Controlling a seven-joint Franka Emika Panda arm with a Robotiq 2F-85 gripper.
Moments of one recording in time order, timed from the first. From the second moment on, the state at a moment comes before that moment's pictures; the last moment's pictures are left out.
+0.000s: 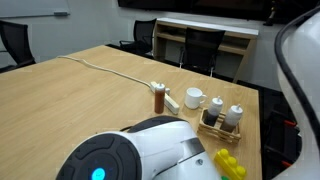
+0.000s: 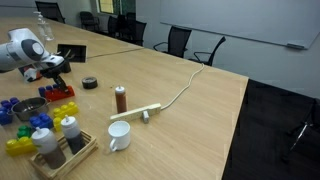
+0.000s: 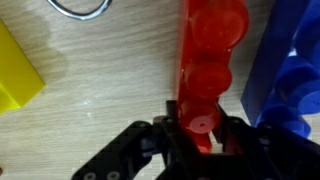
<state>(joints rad) 0.99 1.04 -0.12 -1.24 -0.28 2.35 1.19</state>
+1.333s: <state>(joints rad) 0.93 0.97 0.00 -1.38 -0.28 2.52 1.16</state>
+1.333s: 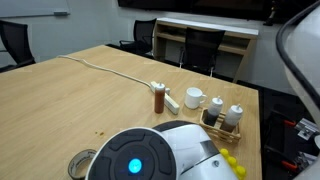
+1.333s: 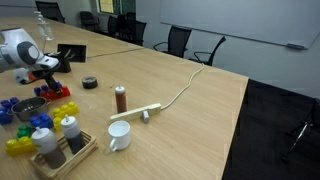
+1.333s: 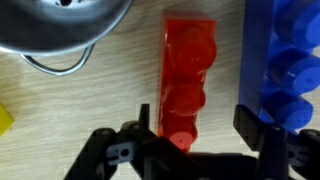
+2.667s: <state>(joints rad) 0.89 0.84 0.07 -1.57 -0.18 2.73 0.87</state>
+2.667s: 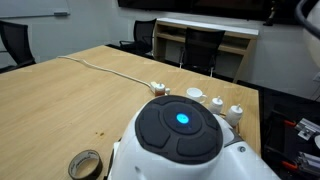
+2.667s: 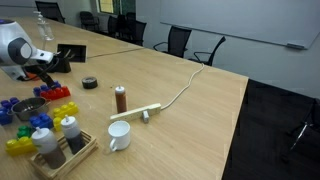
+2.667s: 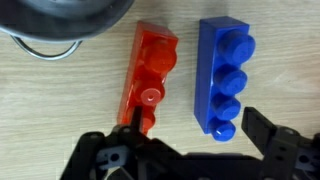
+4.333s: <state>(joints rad) 1.05 0.85 -0.08 -1.50 -0.28 2.44 0.94</state>
